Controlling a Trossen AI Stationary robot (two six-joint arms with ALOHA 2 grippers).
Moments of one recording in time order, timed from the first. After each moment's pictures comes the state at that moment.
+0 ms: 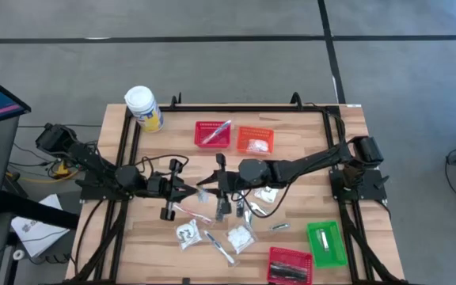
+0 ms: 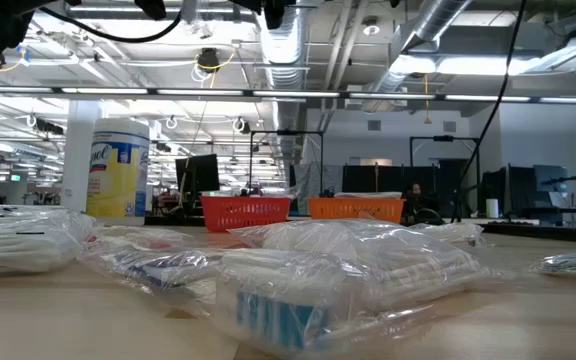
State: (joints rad) left arm -0.43 1.19 0.34 1.20 -0.31 0.18; right arm 0.18 1.82 1.28 0.38 0.08 -0.15
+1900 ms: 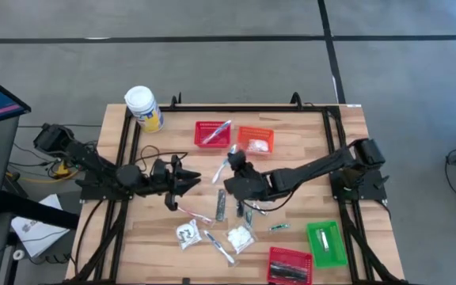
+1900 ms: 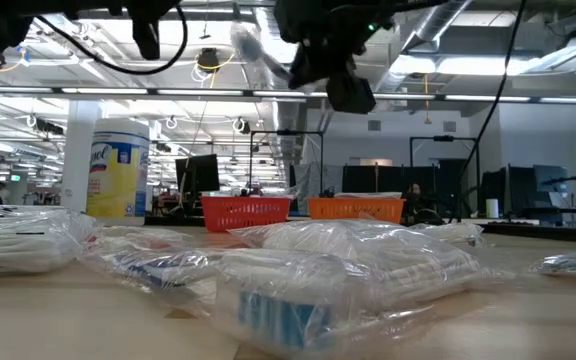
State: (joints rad) left arm -0.39 1.16 0.34 1.09 -0.51 -0.23; right arm 0.26 1.82 1.28 -0.12 1.09 -1.08
